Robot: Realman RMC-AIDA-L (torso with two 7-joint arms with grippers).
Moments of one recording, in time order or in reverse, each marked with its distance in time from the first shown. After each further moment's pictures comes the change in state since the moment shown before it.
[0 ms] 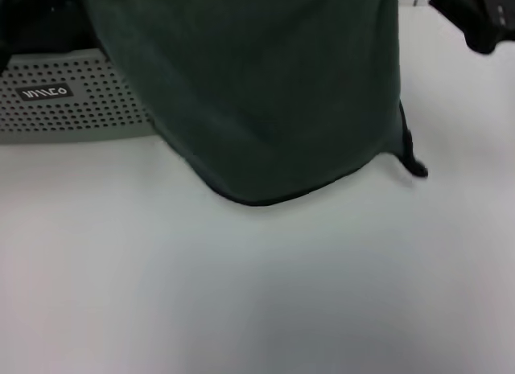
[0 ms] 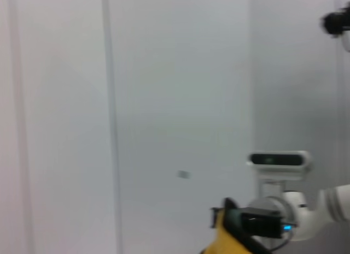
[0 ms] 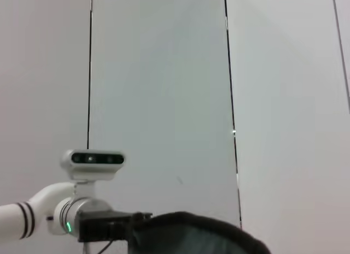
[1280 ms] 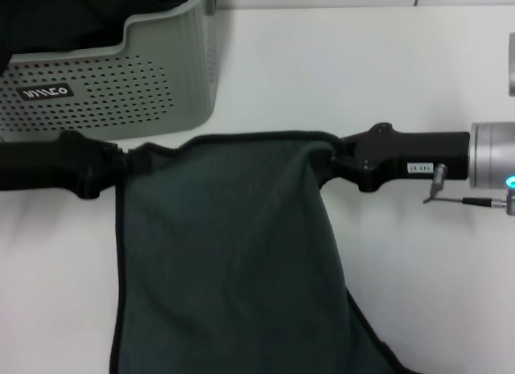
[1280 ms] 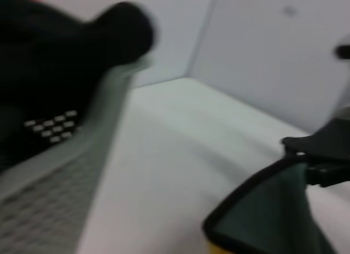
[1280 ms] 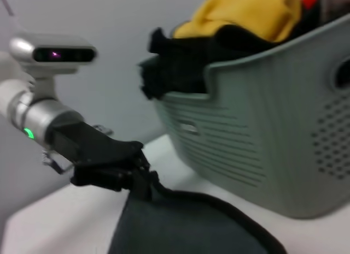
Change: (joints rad) left arm 0.051 -0.072 0.025 -0.319 0.505 -0.283 0.088; right arm 0.030 0.005 -0.336 0.110 -0.282 -0.372 0.300
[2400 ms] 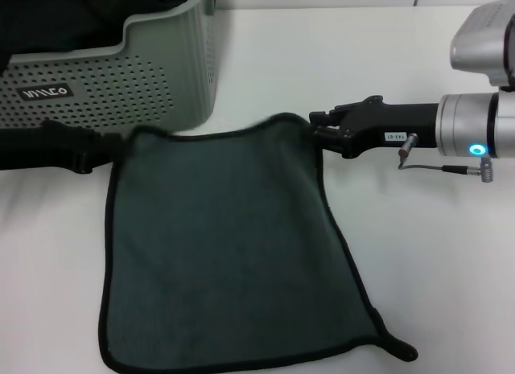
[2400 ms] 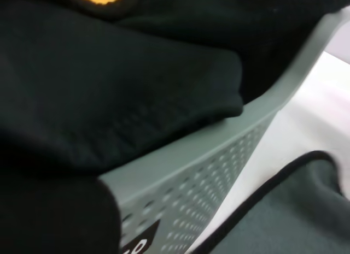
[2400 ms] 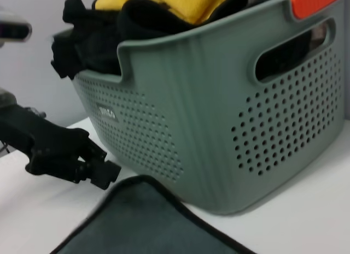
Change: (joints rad) left arm -0.038 -0.006 0.000 -0.024 0.110 -0.267 -0.107; right arm 0.117 0.006 -0.046 0.087 -0.019 -0.245 0.002
